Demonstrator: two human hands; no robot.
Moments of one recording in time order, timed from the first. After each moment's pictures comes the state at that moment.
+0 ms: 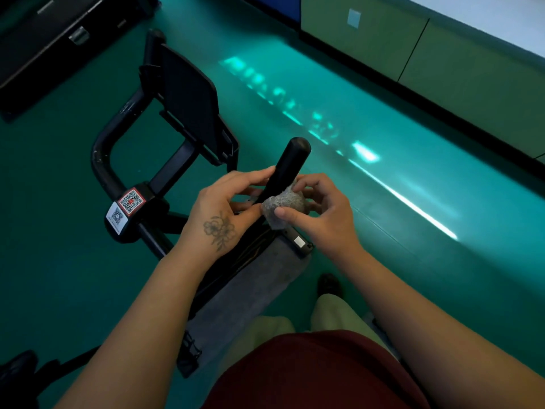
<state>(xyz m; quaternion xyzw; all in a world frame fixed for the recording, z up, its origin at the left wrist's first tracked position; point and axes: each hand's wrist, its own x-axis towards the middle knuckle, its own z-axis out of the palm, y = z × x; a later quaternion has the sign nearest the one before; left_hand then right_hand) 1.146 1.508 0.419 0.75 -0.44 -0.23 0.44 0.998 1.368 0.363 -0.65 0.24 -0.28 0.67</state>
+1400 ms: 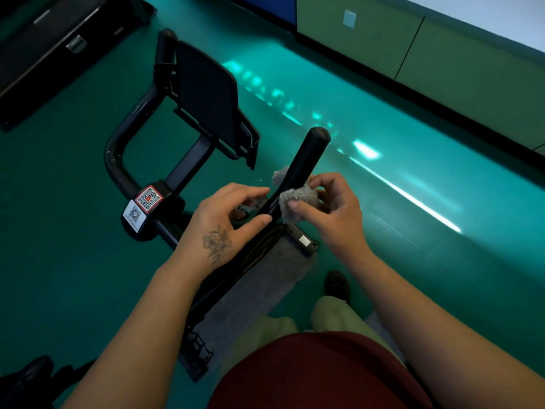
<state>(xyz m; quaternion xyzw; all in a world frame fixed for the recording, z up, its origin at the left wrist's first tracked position) 1.163 1.553 0.413 0.77 -0.49 -0.19 0.36 1.005 1.396 0.352 -0.59 0.28 -0.31 0.69</state>
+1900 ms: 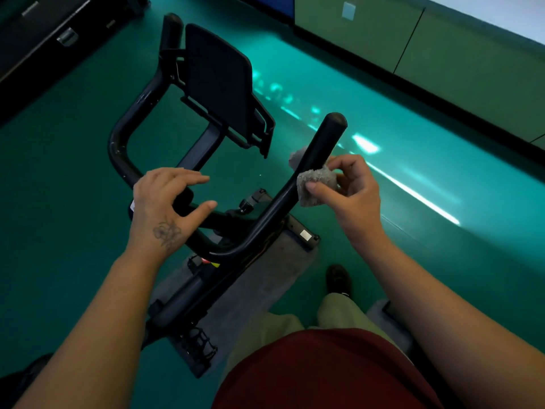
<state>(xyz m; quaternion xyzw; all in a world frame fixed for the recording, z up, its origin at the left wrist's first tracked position) 1.246 1.620 0.393 0.84 -0.49 -0.01 0.24 1.008 1.396 0.357 -0.58 0.29 -0.34 0.68</state>
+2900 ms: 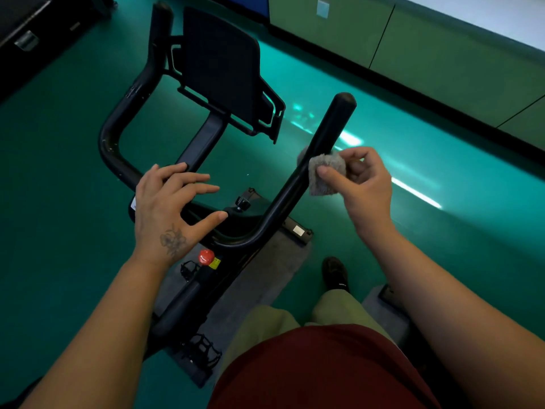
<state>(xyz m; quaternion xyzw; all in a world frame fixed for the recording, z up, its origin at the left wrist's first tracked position) 1.261 1.639 0.371 0.80 -0.55 0.01 0.23 1.011 1.417 0.358 -0.57 0.39 -0.38 0.62</state>
